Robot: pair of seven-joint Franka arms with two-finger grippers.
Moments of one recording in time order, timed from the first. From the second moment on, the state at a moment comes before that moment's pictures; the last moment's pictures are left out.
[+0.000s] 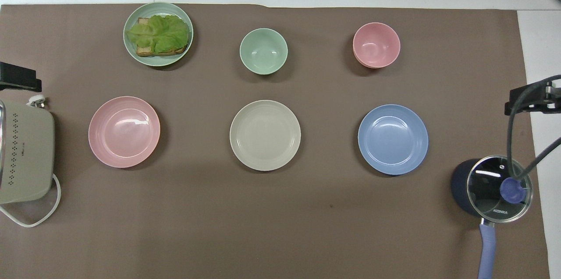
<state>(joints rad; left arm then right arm) 0.07 0.01 -0.10 -1.49 0.04 1.60 0.01 0.00 0.01 -0.02 -1.44 -0.04 1.41 0.19</state>
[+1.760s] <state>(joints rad) 0.19 0.19 -0.10 -2.13 0.04 2.21 -0.22 0.00 0.01 -0.02 -1.44 -0.04 1.41 0.19</state>
